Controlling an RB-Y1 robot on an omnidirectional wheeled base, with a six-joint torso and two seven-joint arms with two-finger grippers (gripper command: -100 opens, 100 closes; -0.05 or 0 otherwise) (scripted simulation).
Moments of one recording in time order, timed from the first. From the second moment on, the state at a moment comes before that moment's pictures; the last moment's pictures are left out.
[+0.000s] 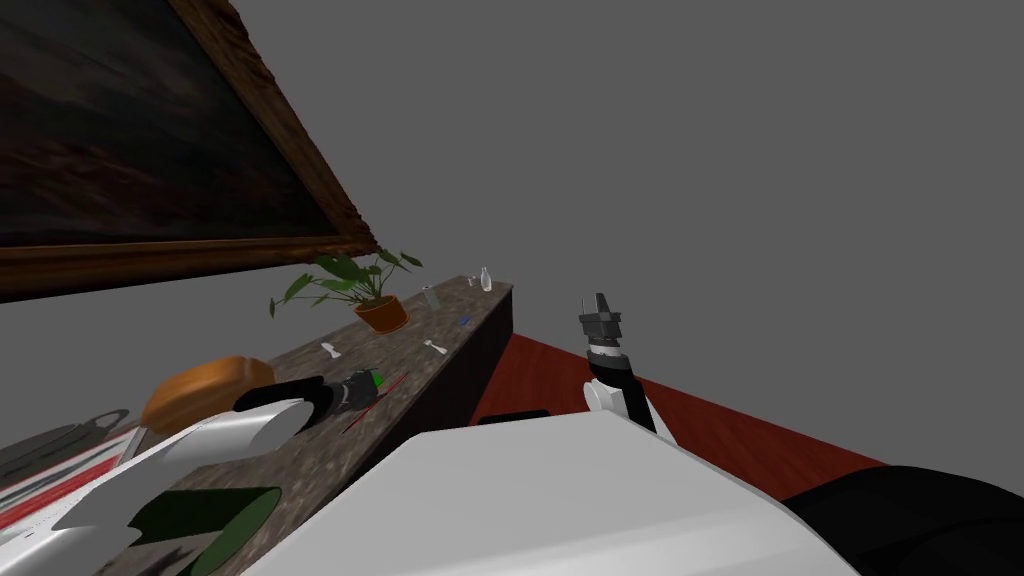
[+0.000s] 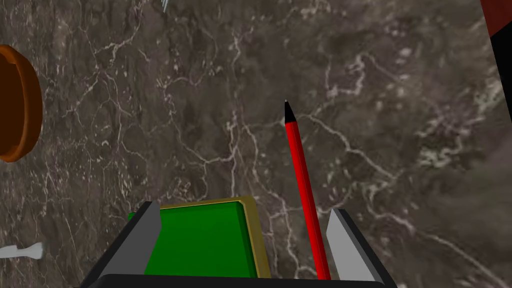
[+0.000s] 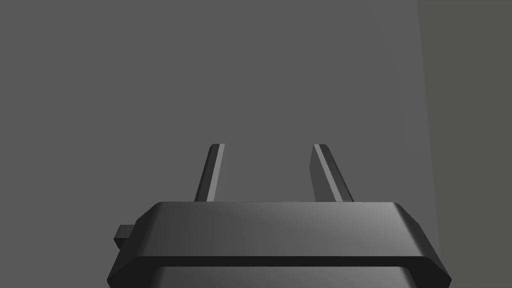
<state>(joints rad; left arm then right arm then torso) 0.55 1.07 0.24 -1.81 1.00 0.76 0.67 0.49 -0.04 0.02 -2.23 -0.08 -0.52 -0.07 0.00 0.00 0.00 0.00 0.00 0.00</state>
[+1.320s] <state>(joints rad) 0.61 1.24 0.26 -1.64 1.25 1.12 0.82 0.49 -0.04 0.02 -2.23 -0.08 -0.52 -0.07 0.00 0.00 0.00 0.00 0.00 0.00</state>
